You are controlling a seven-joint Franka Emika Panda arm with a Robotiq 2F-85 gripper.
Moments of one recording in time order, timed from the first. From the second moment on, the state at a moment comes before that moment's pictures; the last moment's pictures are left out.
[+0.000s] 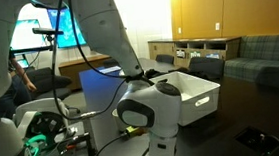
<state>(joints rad) -0.08 0.55 -0.17 -2.38 0.43 2.74 0.74</state>
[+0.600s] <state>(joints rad) -0.07 0.55 -0.21 -2.38 0.40 2.77 0.76</state>
